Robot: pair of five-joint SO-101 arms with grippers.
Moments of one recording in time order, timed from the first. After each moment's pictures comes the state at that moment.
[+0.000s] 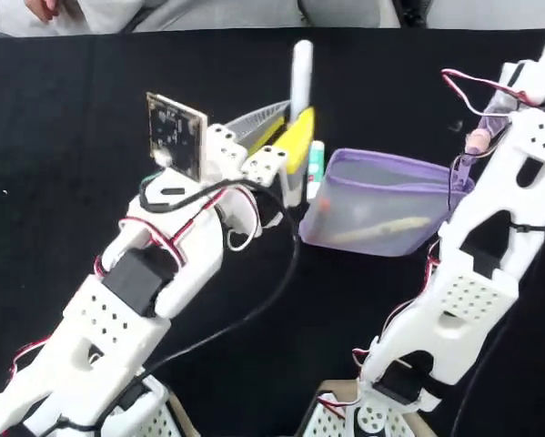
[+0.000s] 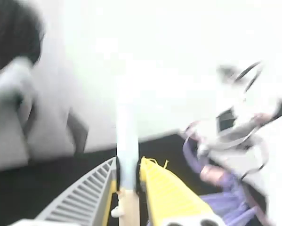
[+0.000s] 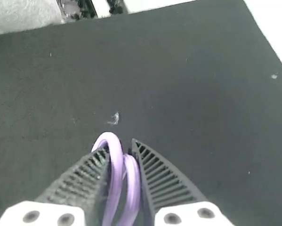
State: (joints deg) left arm 32.5 -46.9 30.8 22.4 12.4; right arm 29.6 34.4 -64.2 82.5 10.0
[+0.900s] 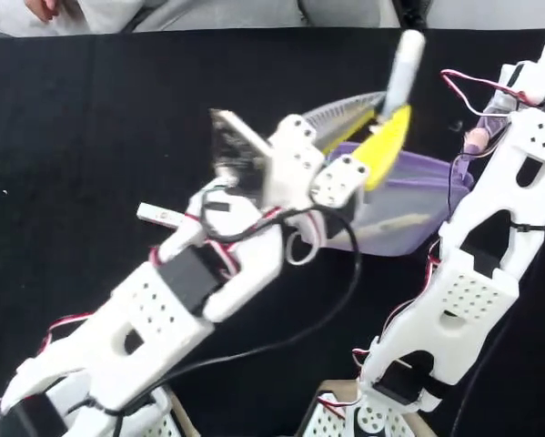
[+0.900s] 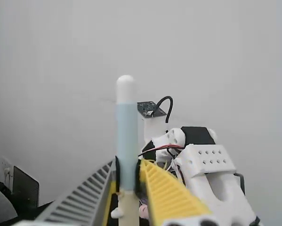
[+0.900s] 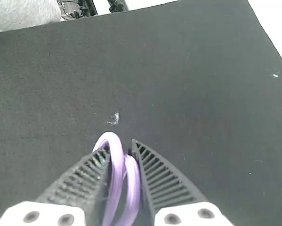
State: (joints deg) left arm 44.6 -35.5 23.3 7.3 5.8; right arm 29.5 34.7 -64.2 82.5 10.0
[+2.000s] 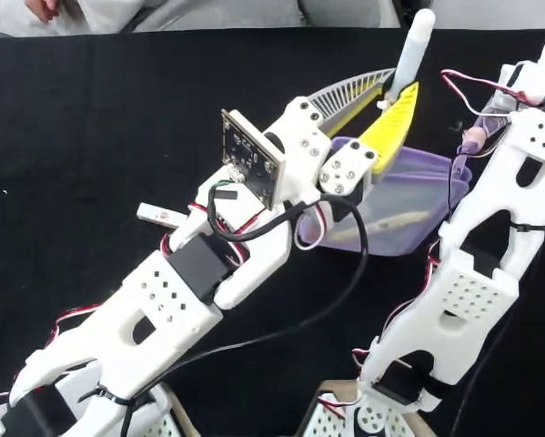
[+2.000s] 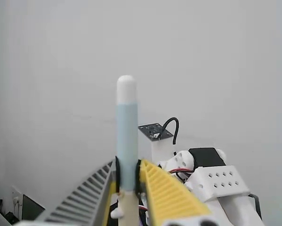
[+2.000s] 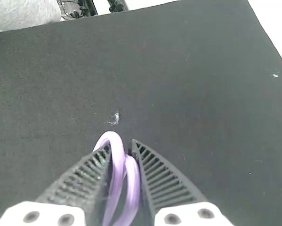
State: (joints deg) left arm 43.6 -32.0 20.4 1.5 2.0; right arm 29.5 34.7 -64.2 82.5 10.0
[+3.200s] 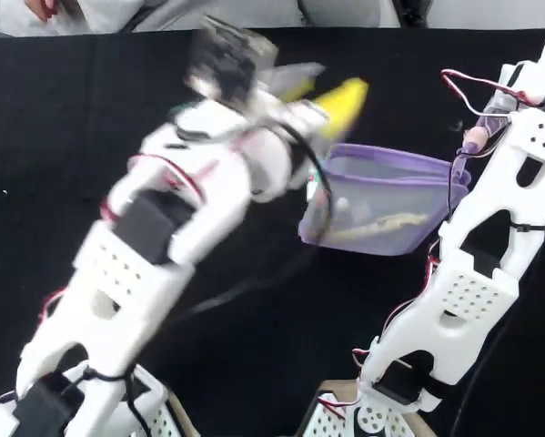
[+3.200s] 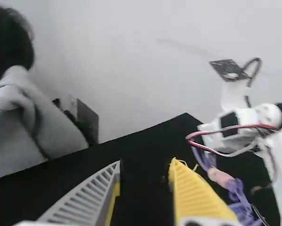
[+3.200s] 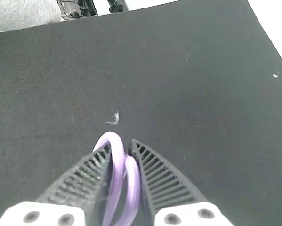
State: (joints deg) left arm 32.0 -26.5 -4.4 45.5 6.5; right arm 29.5 34.7 -64.2 82.5 10.0
